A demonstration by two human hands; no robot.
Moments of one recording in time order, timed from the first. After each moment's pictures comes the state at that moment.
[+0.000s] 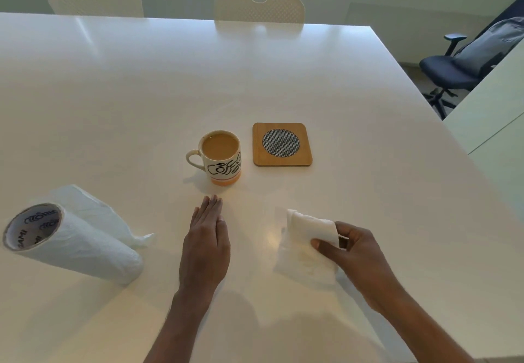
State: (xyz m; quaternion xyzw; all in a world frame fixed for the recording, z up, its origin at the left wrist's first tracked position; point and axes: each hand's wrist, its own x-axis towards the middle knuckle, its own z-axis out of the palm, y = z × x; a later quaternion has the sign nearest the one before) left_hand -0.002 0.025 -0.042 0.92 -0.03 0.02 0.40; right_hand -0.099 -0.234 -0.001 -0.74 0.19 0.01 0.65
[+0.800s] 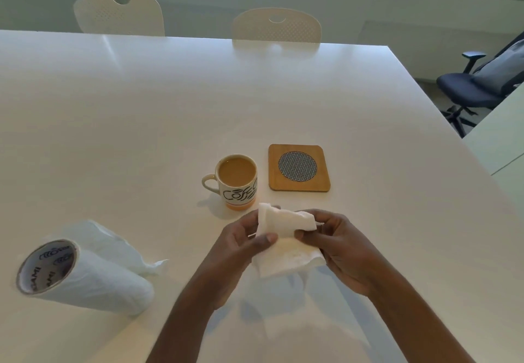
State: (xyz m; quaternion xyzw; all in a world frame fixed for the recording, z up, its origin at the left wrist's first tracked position) left_hand 0.030 0.016 0.015 0.57 -0.08 -0.31 0.75; right_hand -0.006 -0.209 0.027 -0.57 0.08 0.15 0.80
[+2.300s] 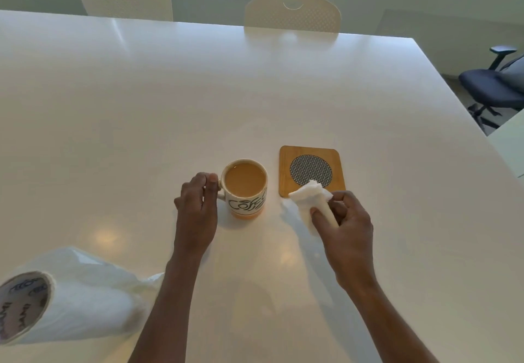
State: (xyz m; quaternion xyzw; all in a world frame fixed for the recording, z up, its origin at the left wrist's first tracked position) left_hand 0.125 0.048 -0.011 0.85 0.01 0.10 0.51; right_hand 0.042 -0.187 0.004 -0.77 0.20 -0.17 0.58
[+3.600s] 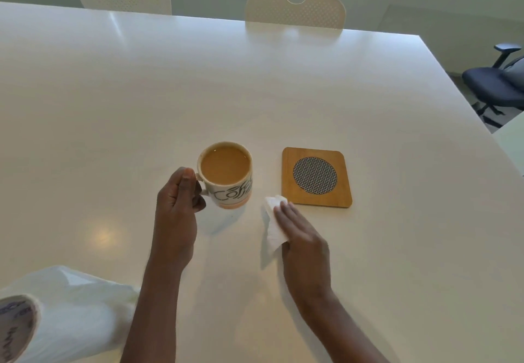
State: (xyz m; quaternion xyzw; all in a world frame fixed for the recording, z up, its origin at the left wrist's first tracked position) left_hand 0.134 0.064 0.012 0.68 0.02 0.07 0.73; right_hand 0.050 -0.130 -0.026 -0.93 0.03 -0.19 0.32
